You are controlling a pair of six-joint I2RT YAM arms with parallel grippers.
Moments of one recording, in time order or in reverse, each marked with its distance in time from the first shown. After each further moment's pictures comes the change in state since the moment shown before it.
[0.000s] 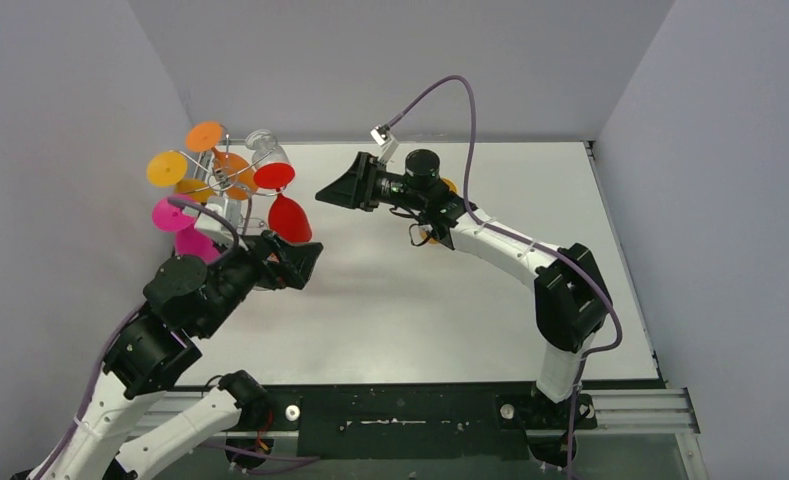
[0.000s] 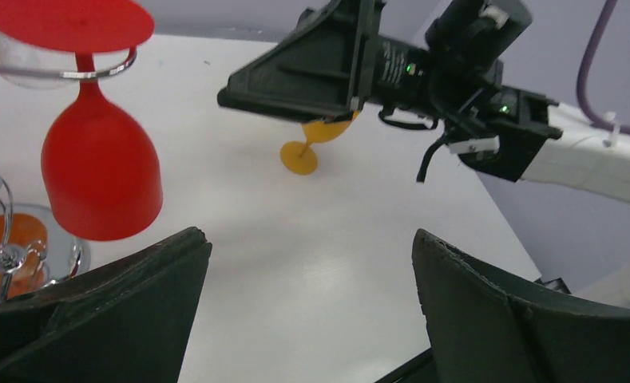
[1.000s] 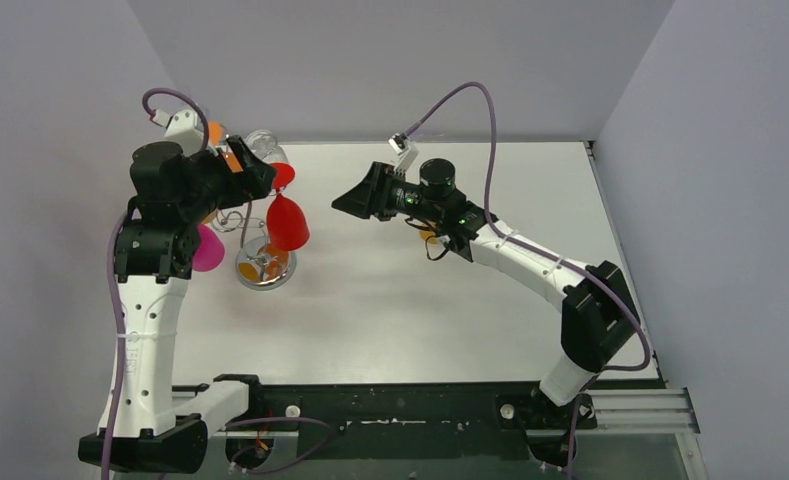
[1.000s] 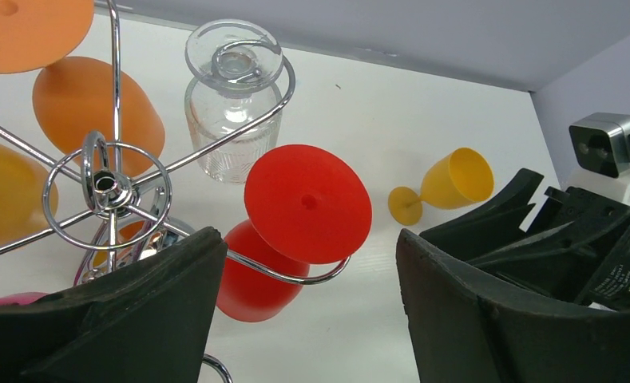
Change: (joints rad) left arm 0.675 0.516 0.446 -0.116 0.409 0.124; right arm 0.000 -0.156 -0.149 -0.114 0.119 -0.105
